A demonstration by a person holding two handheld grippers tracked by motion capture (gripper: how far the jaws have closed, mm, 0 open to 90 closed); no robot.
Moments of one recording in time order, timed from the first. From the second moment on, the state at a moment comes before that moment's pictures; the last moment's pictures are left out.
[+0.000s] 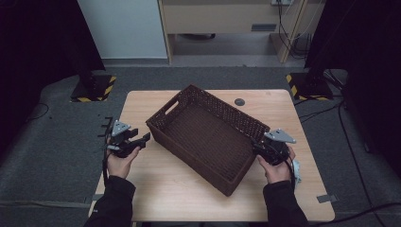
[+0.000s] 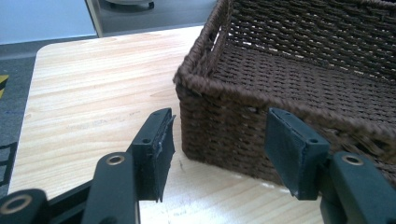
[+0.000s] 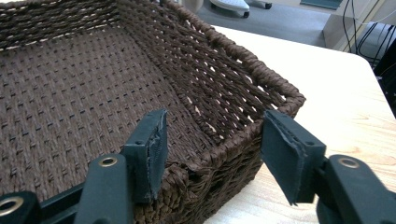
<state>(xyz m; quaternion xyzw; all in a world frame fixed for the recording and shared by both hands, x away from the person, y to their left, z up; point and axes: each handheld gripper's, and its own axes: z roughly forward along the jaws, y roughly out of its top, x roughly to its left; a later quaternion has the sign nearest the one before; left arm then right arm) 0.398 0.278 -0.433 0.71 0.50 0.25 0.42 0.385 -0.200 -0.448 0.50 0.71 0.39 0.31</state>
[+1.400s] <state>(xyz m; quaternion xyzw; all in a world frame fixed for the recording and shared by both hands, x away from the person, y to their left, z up) 0.425 0.270 -0.443 0.73 0.49 0.20 0.42 0.381 -0.201 -0.448 0.48 0.73 0.40 0.28</state>
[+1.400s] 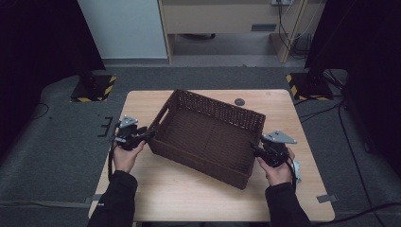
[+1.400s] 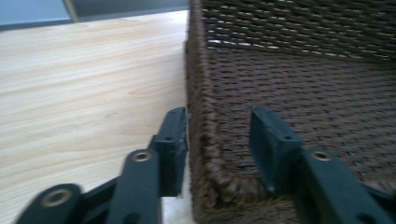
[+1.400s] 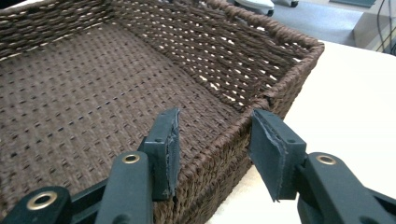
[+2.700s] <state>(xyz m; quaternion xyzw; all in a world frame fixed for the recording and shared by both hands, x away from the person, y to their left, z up) 0.369 0.262 -0.449 0.74 0.51 0.18 0.39 0.361 -0.214 -0.449 0.44 0.75 0.44 0.23</state>
